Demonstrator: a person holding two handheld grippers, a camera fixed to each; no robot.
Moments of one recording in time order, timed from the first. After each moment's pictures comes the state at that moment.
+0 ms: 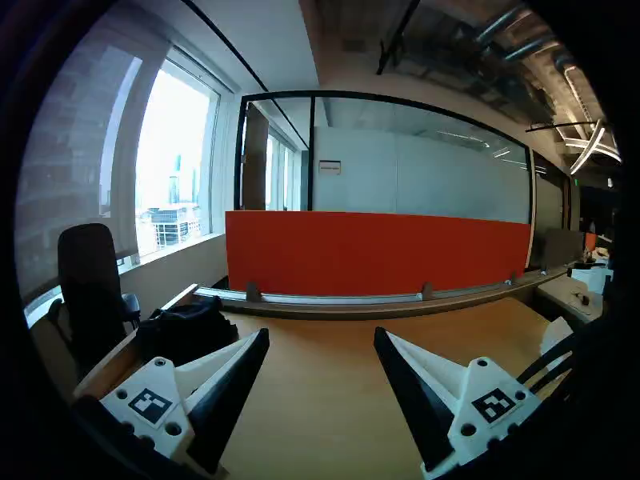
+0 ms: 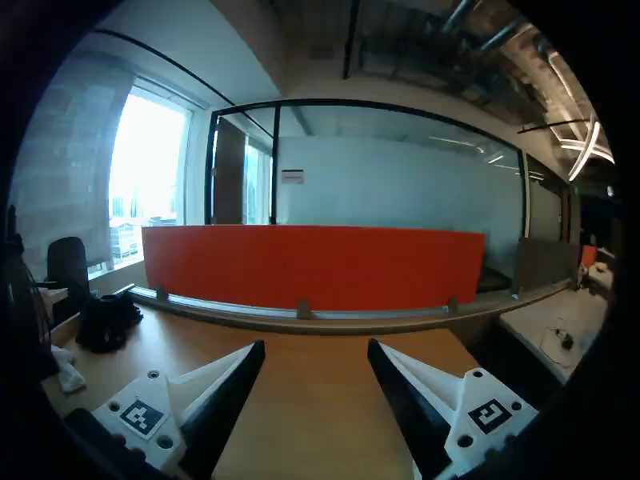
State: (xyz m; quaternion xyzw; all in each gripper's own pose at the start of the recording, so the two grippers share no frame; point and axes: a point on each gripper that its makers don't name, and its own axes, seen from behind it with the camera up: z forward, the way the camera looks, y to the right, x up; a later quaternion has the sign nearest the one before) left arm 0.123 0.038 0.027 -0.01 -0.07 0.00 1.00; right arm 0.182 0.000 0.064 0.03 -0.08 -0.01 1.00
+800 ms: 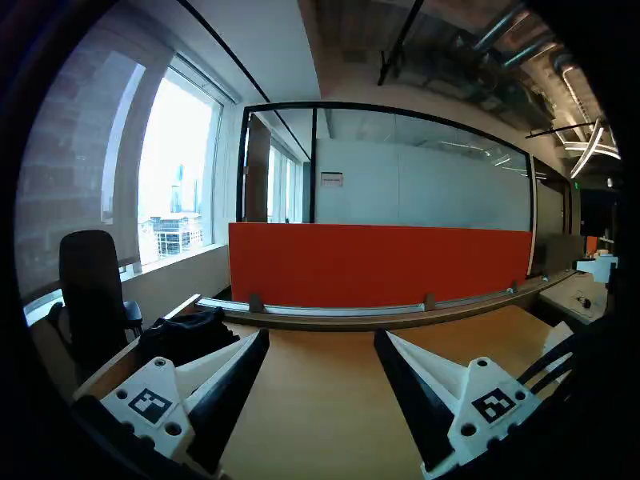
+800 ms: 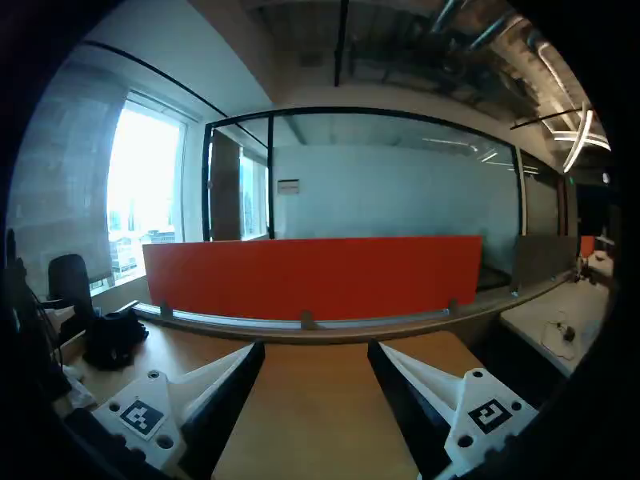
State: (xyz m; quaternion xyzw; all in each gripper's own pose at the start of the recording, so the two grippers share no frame) left arm 0.136 0.033 0.026 -0.01 -0.04 0.00 1.00; right arm 0.211 -0.010 0.056 0.02 -0.07 0.01 1.00
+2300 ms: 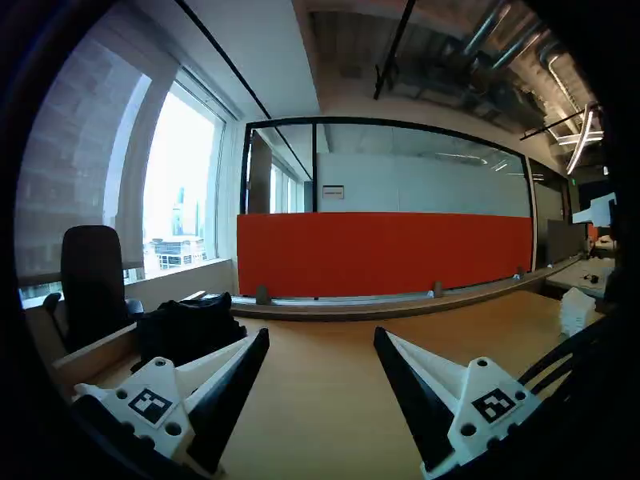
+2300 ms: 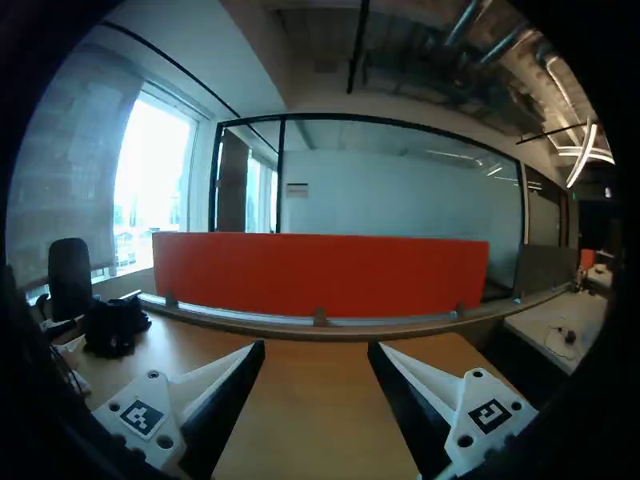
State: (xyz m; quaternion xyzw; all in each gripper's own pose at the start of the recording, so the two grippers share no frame) left arm 0.037 0.009 0.008 0.00 0.01 0.02 1.00; right arm 0.171 -0.066 0.045 0.03 -0.05 -0.01 1.00
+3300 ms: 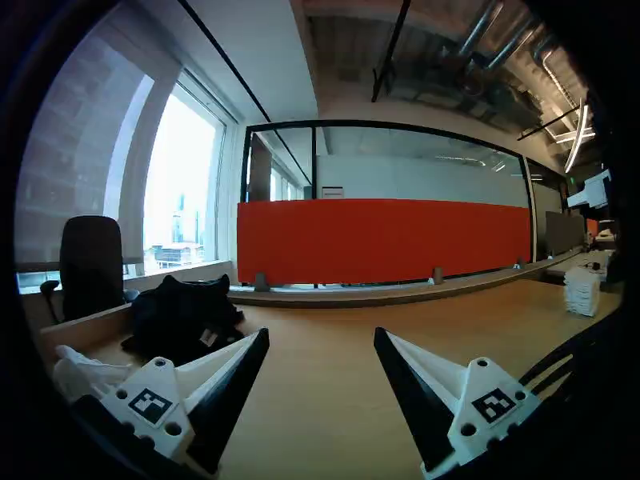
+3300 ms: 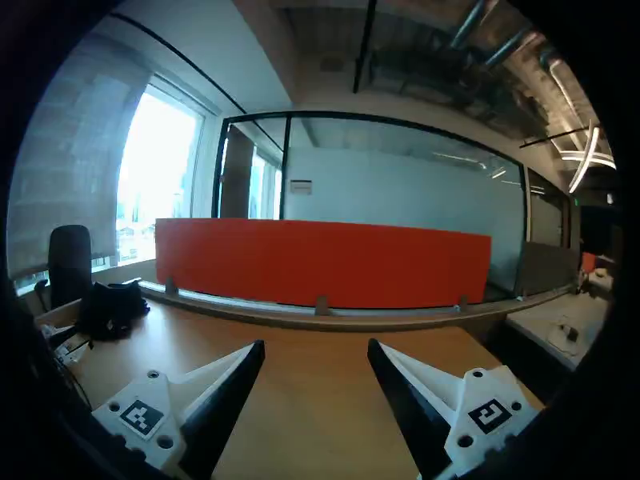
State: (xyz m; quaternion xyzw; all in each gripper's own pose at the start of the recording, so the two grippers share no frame) left arm -0.030 0.011 0.000 0.00 0.03 0.02 1.00; right arm 0.128 -0.067 0.043 0.03 -0.05 -0.03 1.00
